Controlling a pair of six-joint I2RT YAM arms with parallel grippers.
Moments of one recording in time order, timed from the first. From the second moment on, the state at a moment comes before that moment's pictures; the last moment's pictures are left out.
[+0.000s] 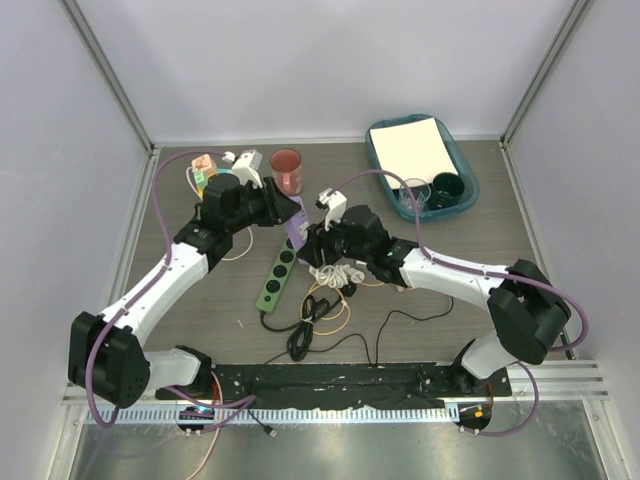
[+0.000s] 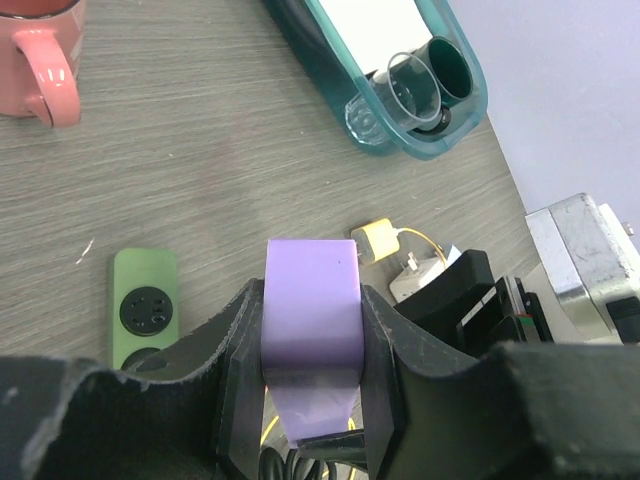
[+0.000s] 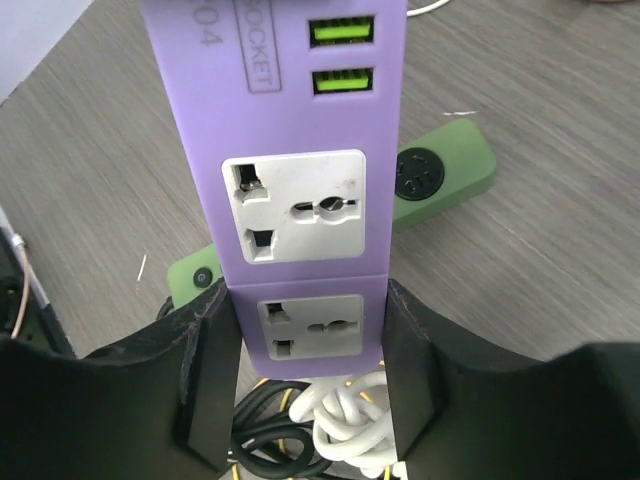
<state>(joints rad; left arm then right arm) -0.41 1.26 0.96 -0.03 0.29 -0.53 0.79 1.52 0.93 0.18 -0.17 0.26</state>
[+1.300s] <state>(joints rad) -0.41 1.12 0.97 -0.26 -0.37 -0.47 0.53 2.18 1.86 -0.38 0.02 0.39</state>
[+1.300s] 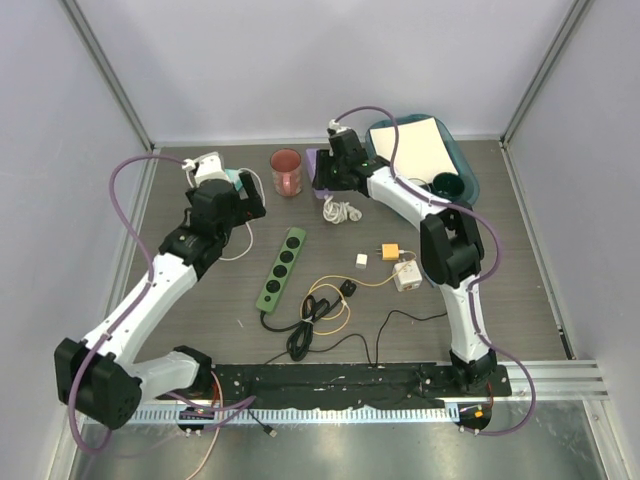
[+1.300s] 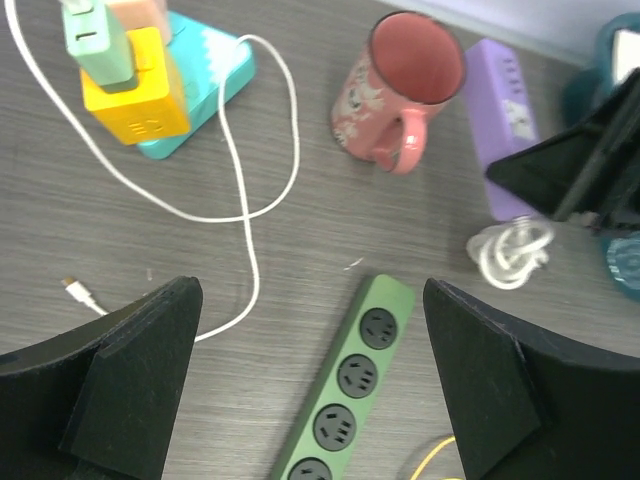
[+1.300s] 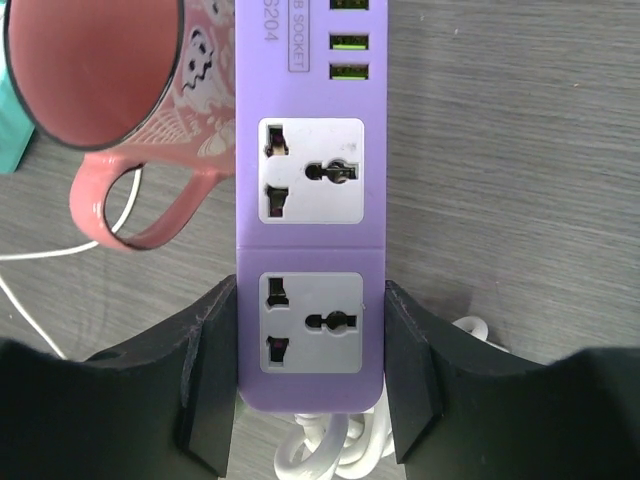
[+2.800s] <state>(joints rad) -0.01 1.90 1.53 -0.36 -0.27 -0.37 0.49 1.64 1.38 -0.32 -0.11 0.34</state>
